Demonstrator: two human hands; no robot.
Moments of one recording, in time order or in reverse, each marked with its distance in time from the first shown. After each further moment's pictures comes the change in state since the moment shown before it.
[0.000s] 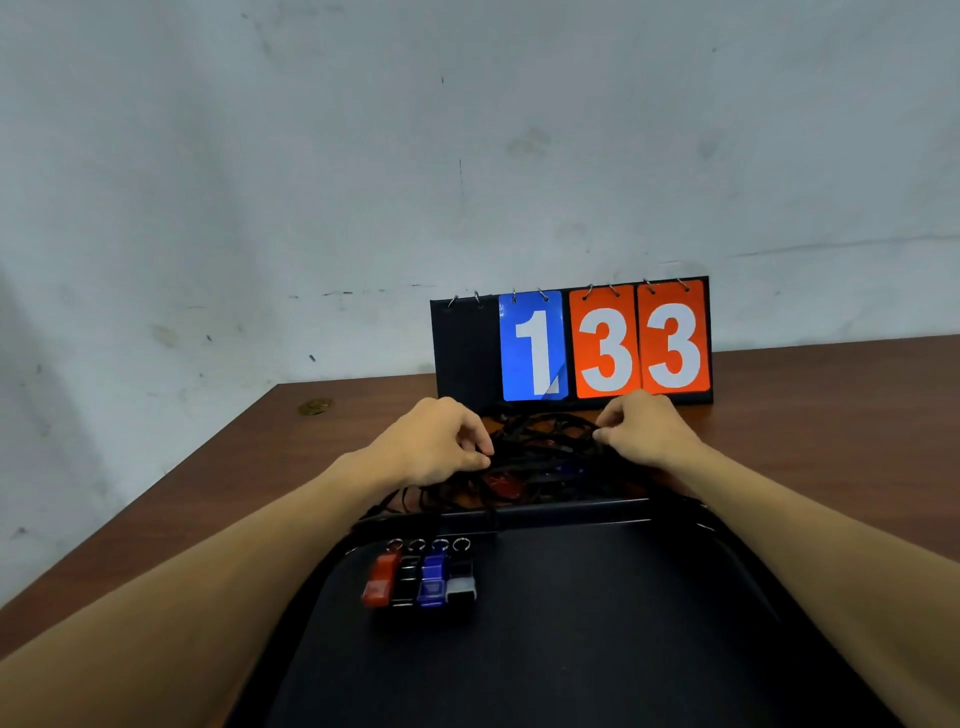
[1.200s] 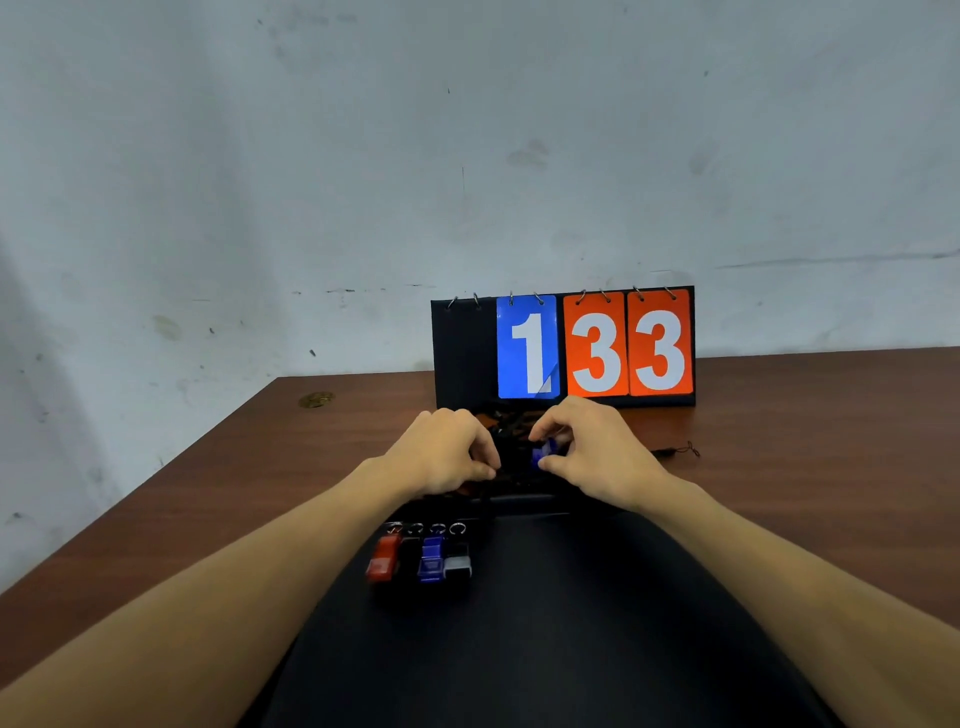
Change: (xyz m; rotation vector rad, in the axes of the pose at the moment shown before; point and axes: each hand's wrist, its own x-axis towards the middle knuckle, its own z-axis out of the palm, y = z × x) left_hand -0.010 0.015 0.012 0.143 -0.030 0.042; right_hand -0.071 -0.054 -0.003 0.099 0.011 -0.371
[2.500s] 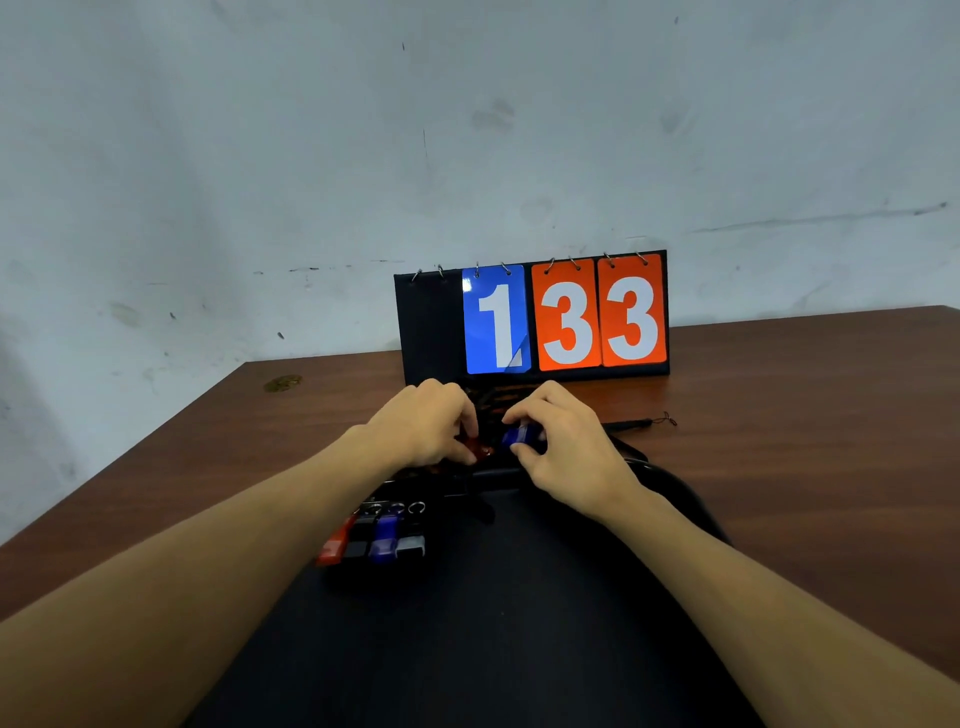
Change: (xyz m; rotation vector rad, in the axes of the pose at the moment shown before) left_hand 0.020 0.018 0.006 0.131 -0.074 -0.043; right_hand -0.017 0.030 0.027 -0.008 0.195 -0.132
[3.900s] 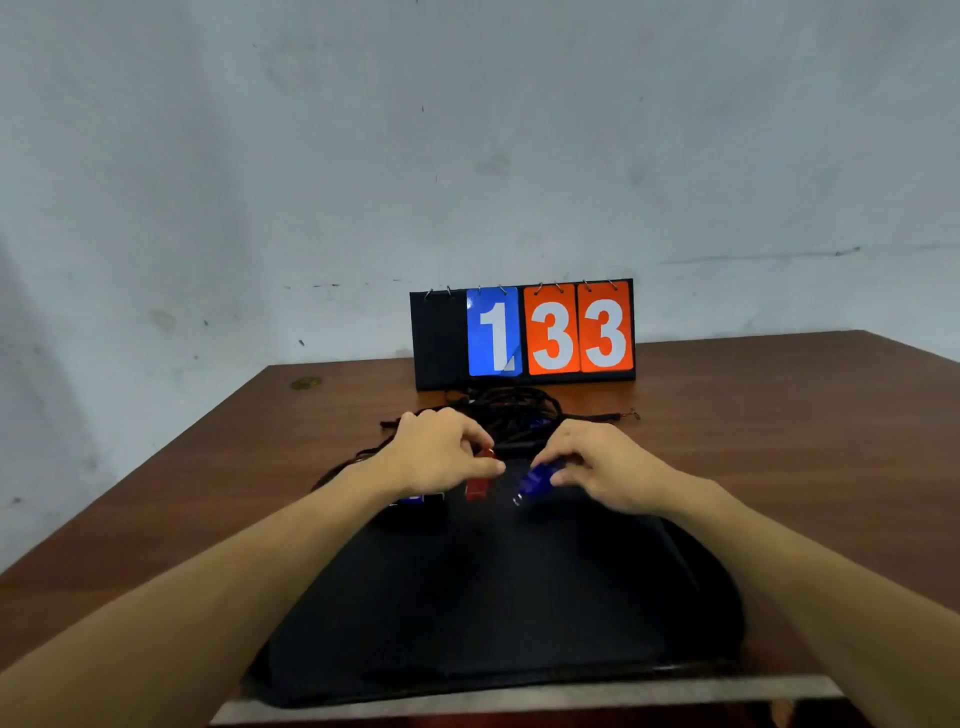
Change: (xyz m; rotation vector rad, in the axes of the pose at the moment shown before) left_hand -0.098 0.043 -0.011 -0.301 0.089 -0.042; right_hand -0.056 -0.043 -0.078 -0.127 -0.443 0.053
